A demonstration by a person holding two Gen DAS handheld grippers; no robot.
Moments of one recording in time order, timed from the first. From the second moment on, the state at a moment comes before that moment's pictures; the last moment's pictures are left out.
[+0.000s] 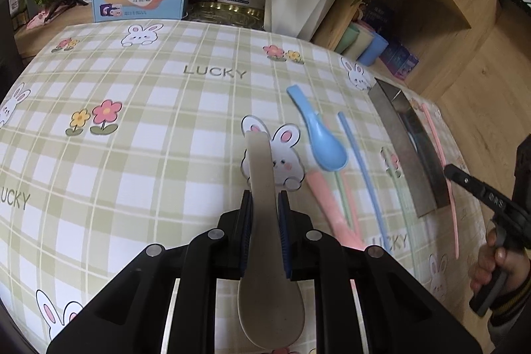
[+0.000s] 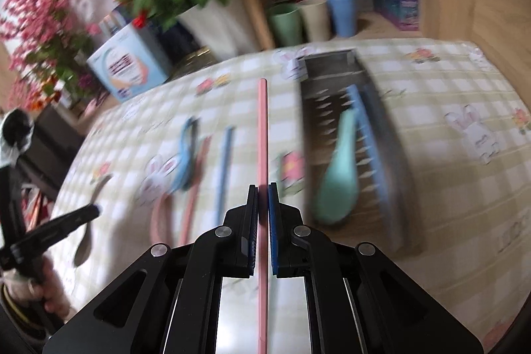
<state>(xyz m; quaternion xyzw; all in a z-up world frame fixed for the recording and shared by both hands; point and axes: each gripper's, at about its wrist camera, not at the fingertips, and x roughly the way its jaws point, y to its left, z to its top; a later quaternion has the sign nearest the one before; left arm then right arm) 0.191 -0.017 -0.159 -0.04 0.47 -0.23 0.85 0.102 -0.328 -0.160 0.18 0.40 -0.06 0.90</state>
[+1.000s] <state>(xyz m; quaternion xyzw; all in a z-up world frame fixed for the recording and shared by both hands) 0.195 -0.035 -0.153 -0.05 0.47 -0.21 0.85 0.176 -0.391 -0.209 0.12 0.47 -0.14 0.86</state>
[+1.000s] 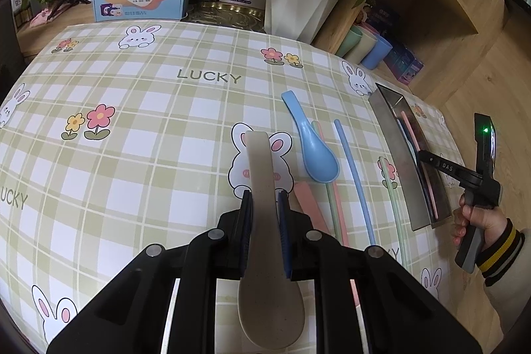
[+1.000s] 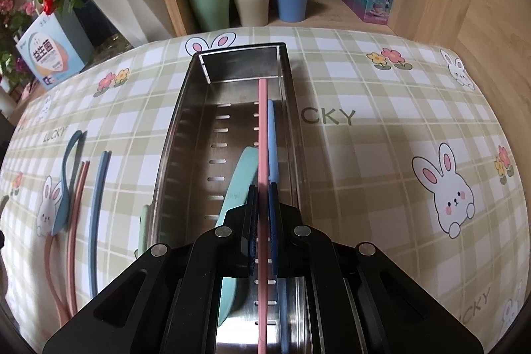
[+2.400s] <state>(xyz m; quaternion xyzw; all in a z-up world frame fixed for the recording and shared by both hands) 0.205 -0.136 -0.128 -0.01 0.48 -0.26 0.84 0.113 -0.414 -0.171 0.15 0.45 -0.15 0.87</state>
